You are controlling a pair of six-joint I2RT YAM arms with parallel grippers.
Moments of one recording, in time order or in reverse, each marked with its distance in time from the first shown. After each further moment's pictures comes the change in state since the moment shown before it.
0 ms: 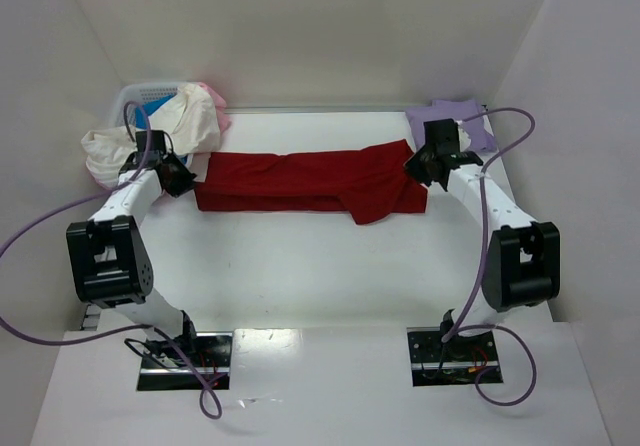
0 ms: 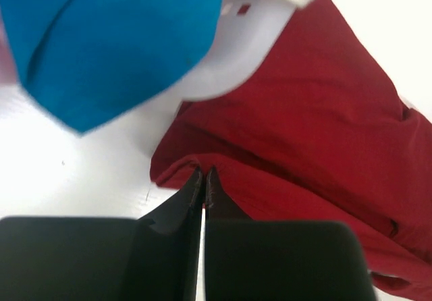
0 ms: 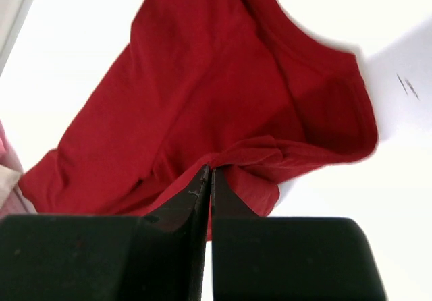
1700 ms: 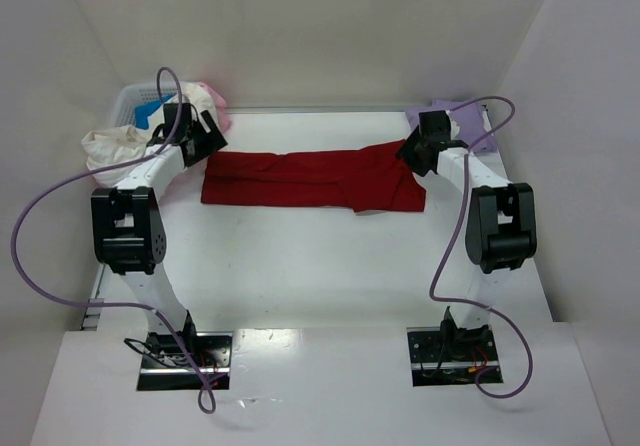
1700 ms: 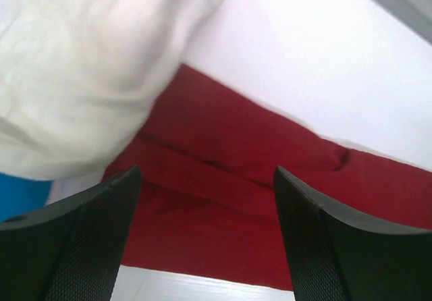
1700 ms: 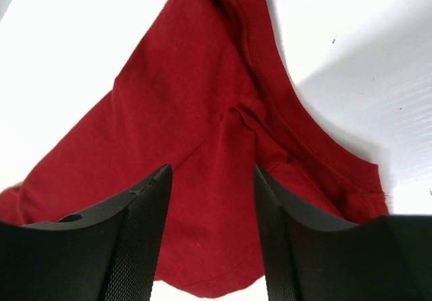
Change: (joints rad) left arm -0.133 0.263 0.277 0.157 -0.053 0.076; right arm -0.044 0.298 0.149 0.152 -0.038 -0.124
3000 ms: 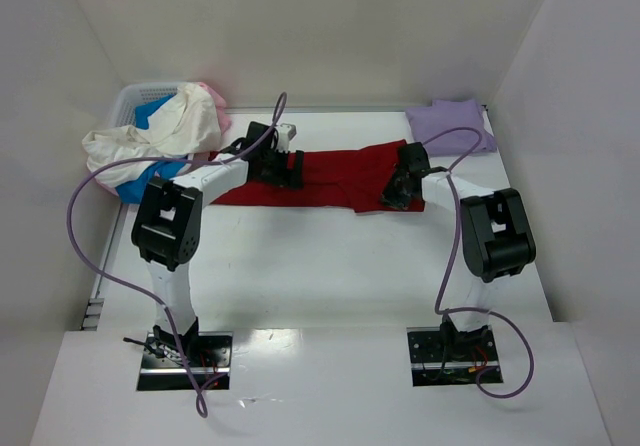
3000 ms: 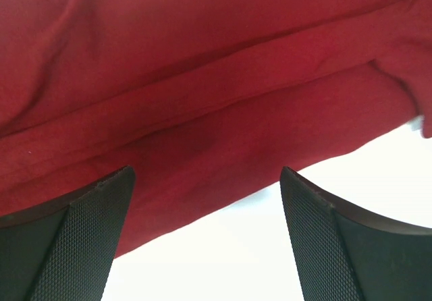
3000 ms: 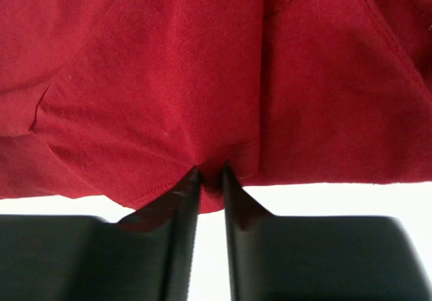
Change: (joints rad) left arm -0.395 0.100 0.005 -0.047 0.191 0.377; right arm 0.129 -0.065 -0.264 0.026 -0.122 -0.008
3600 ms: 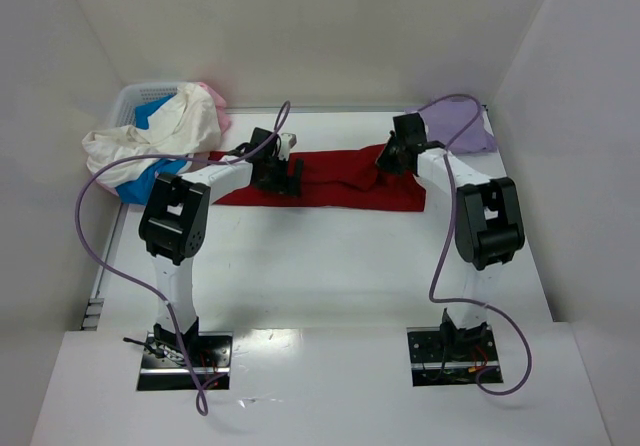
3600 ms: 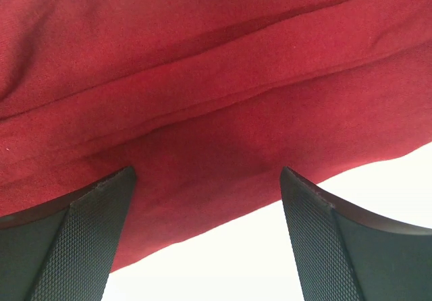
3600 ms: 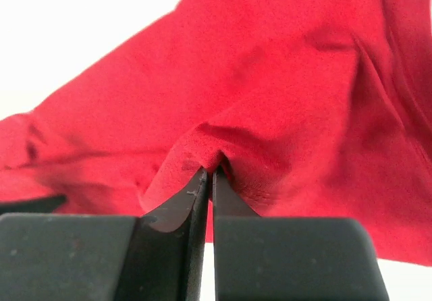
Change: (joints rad) left arm -0.002 0.071 0.000 -0.023 -0.035 0.005; right arm 0.000 0.092 0.244 -0.005 0.029 -0.035
